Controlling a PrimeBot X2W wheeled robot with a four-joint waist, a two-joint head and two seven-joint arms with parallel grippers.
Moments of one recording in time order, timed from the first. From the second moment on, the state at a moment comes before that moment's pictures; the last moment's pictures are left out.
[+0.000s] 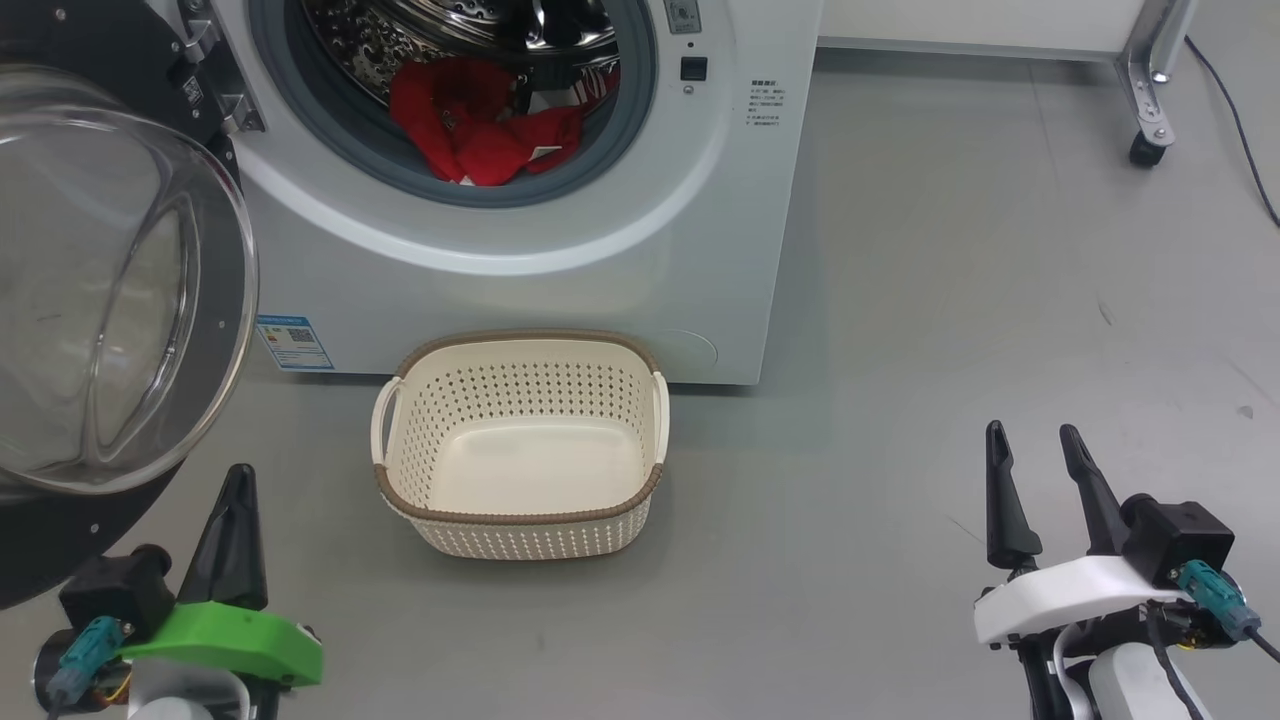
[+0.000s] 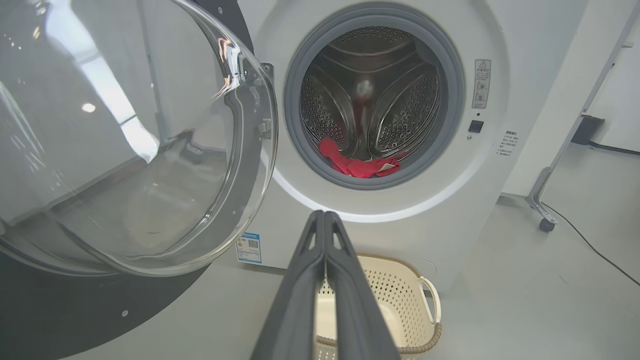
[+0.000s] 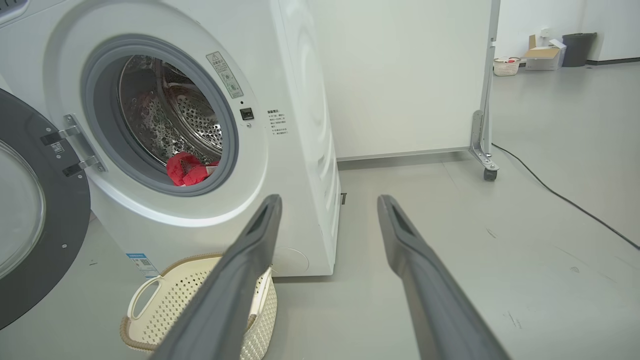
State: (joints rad) left arm -0.10 0.13 -0.07 0.33 -0.46 -0.11 -0.25; right arm -0.04 -0.07 0.11 0.23 0.38 0.08 -0.25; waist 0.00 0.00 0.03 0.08
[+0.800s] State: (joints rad) left arm -0.02 0.10 -0.06 0.22 -0.45 -0.12 -0.25; right arm -0.01 -0.06 0.10 0.20 0.37 0.08 -0.25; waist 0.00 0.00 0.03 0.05
